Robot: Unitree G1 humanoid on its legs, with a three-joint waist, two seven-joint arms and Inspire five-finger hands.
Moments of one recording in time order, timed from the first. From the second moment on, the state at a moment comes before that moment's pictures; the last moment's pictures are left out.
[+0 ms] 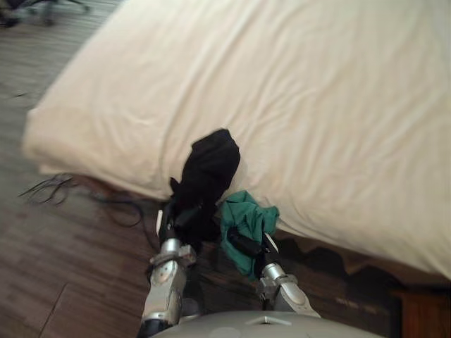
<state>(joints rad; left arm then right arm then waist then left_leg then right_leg) 0.24 -0.06 -0.02 0.28 -0.33 -0.14 0.13 0.25 0.00 0.36 0.36 0.36 -0.10 0.04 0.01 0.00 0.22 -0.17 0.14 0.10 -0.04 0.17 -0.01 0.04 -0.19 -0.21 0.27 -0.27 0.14</state>
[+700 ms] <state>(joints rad) 0.36 0.05 0.00 0.34 -0.34 -0.06 0.11 0.36 0.02 0.17 0.29 0.01 -0.06 -0.05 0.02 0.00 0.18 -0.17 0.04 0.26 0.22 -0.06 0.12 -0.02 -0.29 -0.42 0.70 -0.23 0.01</state>
